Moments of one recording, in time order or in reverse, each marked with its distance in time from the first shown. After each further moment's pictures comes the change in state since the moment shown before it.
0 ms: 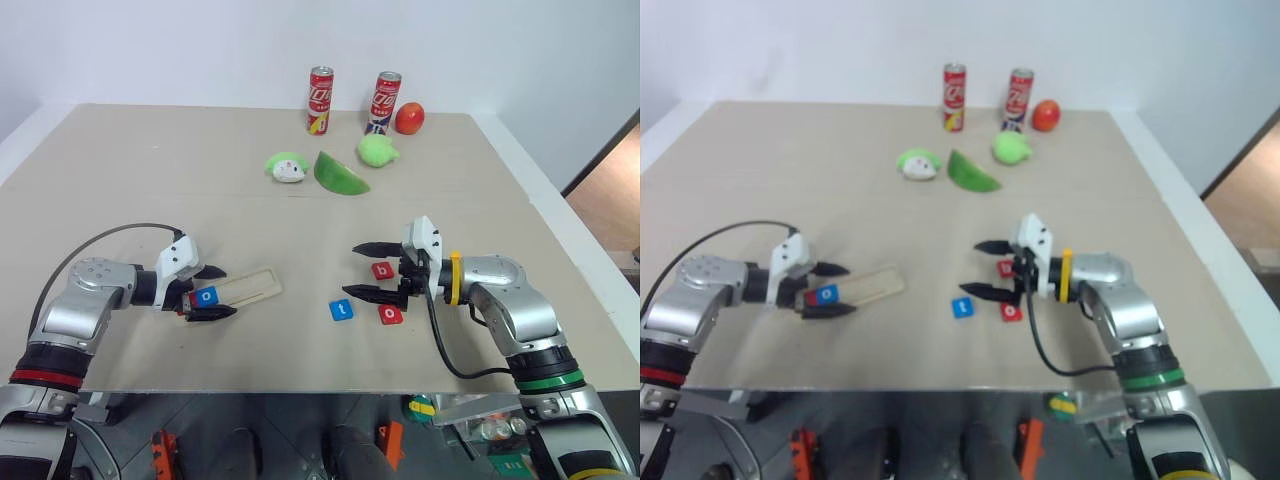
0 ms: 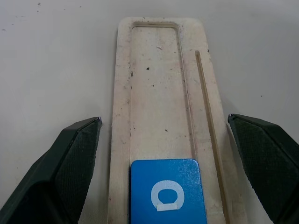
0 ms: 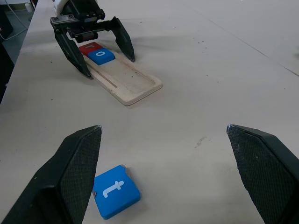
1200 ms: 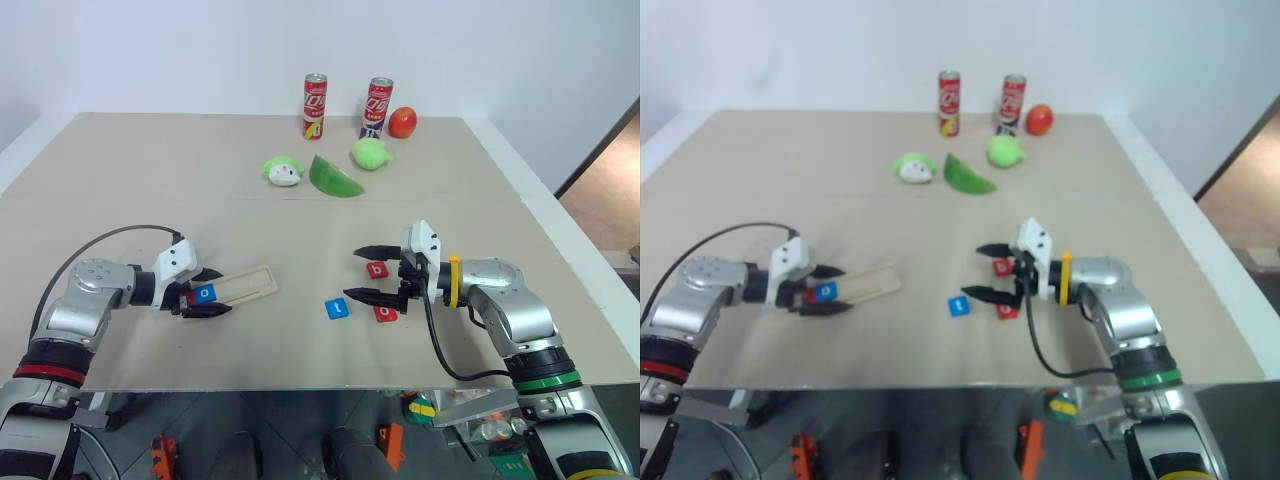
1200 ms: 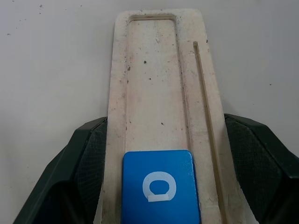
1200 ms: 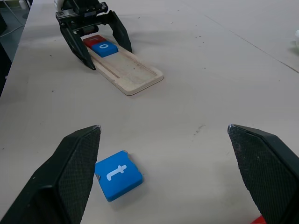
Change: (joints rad) left arm -0.020 -0.004 -0.016 0.134 0.028 -0.134 0.003; right arm 0.003 0.002 0.000 0.038 -0.029 -0.022 0.015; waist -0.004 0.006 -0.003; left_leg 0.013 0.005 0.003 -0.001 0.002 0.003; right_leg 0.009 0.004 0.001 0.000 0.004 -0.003
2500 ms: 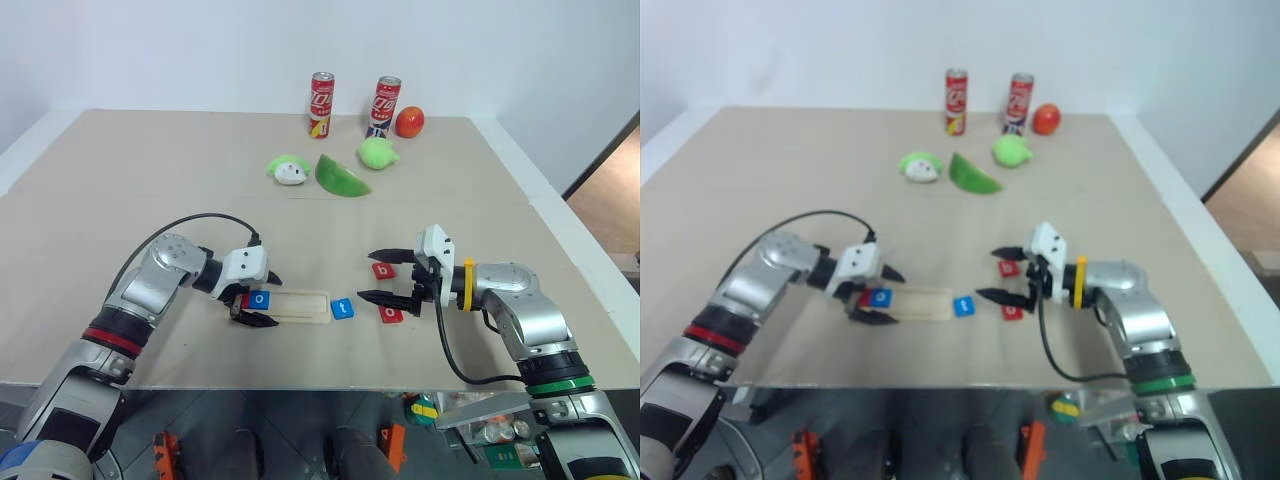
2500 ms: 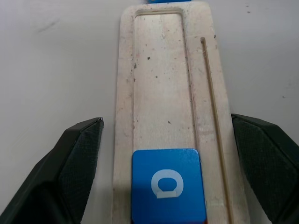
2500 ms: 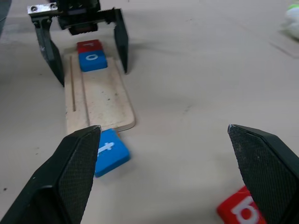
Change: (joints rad) left arm -0.208 -0.135 -0.215 -0.056 0.106 0.007 -0.103; right arm 0.006 -0.045 -0.033 0.061 -0.011 -0.037 0.006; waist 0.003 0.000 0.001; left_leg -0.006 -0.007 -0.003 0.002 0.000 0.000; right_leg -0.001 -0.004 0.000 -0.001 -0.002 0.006
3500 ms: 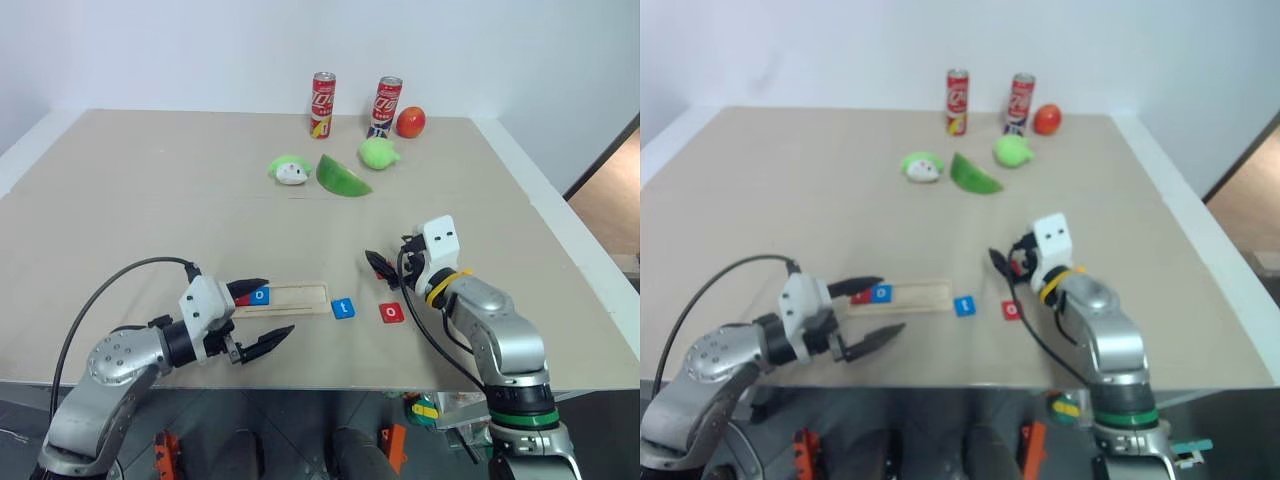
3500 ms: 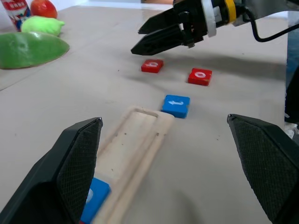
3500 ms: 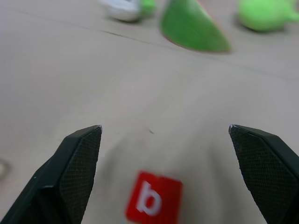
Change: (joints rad) left arm 0.758 -0.101 0.315 -0.919 -0.279 0.216 0.562; right arm 0.158 0.313 -0.126 -0.363 -0.149 0.433 -0.845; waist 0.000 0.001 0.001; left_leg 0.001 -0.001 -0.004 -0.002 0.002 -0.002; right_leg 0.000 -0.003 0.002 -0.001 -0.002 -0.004
